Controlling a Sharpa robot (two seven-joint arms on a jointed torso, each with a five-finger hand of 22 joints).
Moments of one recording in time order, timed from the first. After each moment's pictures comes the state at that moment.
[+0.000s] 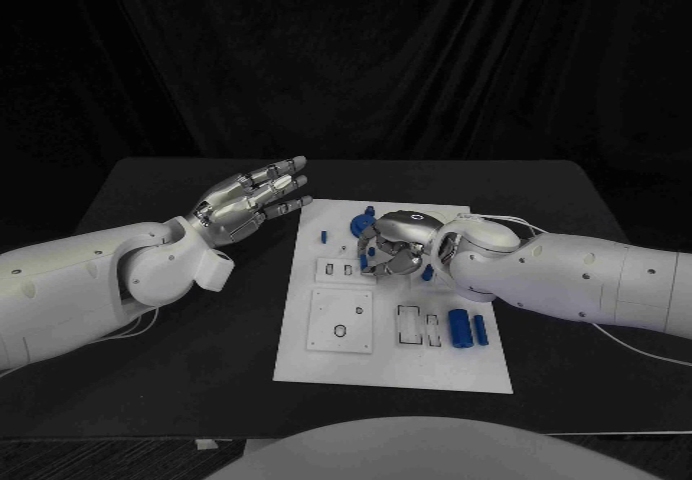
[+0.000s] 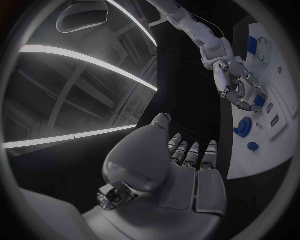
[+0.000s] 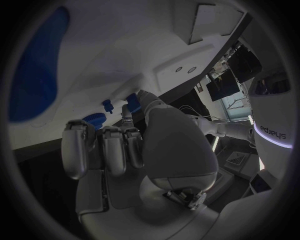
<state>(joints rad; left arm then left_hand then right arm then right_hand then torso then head) 1.25 -0.86 -0.21 1.42 -0.03 0.30 0.51 1.52 0.26 -0.13 0.19 0.61 0.22 0.09 0.03 0.03 0.02 0.06 0.01 0.00 0.00 0.12 0.00 0.00 0.16 0.01 0.26 0.01 0.01 1.17 -0.67 -0.21 1.38 -1.44 -0.32 0.09 1.40 -0.13 0.18 0.21 0.32 0.73 0.13 0.48 0.35 1.46 0.06 1.57 1.31 1.47 0.00 1.57 1.31 0.02 1.47 0.11 1.44 1.31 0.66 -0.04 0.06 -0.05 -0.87</state>
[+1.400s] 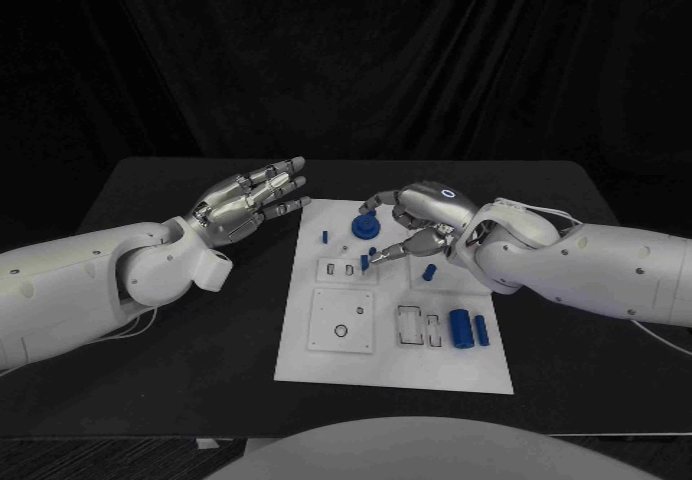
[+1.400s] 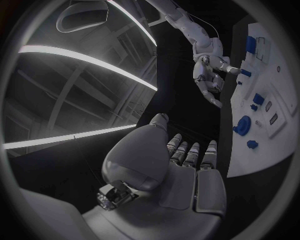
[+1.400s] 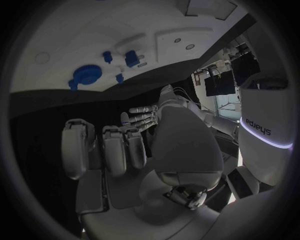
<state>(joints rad) 1.25 -0.87 -0.21 1.42 -0.03 0.31 0.51 1.47 0.26 -0.16 0.26 0.56 0.22 0.09 0.03 0.03 0.01 0.06 0.01 0.00 0.00 0.12 0.00 0.00 0.16 0.01 0.26 0.01 0.01 1.24 -0.80 -0.21 1.50 -1.44 -0.55 0.21 1.24 -0.21 -0.11 0.30 0.06 0.56 0.12 0.36 0.22 1.47 0.04 1.57 1.31 1.47 -0.01 1.57 1.31 0.02 1.47 0.10 1.43 1.31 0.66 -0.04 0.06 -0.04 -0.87</state>
